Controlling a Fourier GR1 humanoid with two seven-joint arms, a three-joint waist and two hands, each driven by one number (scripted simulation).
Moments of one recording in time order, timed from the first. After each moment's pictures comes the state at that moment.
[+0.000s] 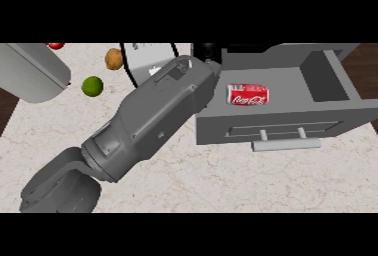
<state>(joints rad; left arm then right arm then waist) -1.41 0.00 -0.61 -0.49 1.03 0.79 -0.28 0.18 -0.12 -0.60 -2.38 -0.18 0.52 0.13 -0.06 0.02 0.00</state>
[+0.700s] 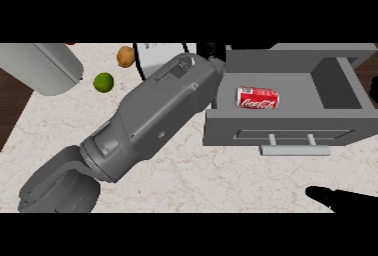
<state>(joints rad) -1.42 0.00 -0.60 -0.52 1.05 0.80 -0.25 -0.07 -0.10 -0.19 -2.24 0.52 0.38 0.06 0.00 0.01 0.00</state>
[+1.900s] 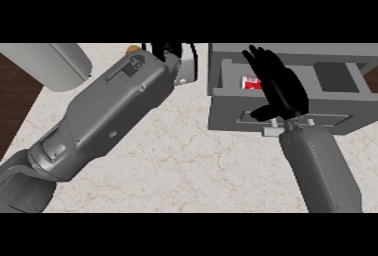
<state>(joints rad) -1.26 0.20 -0.60 -0.78 0.93 0.84 -0.09 -0.56 -0.13 0.03 -1.24 1.15 -0.07 -0.09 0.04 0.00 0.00</state>
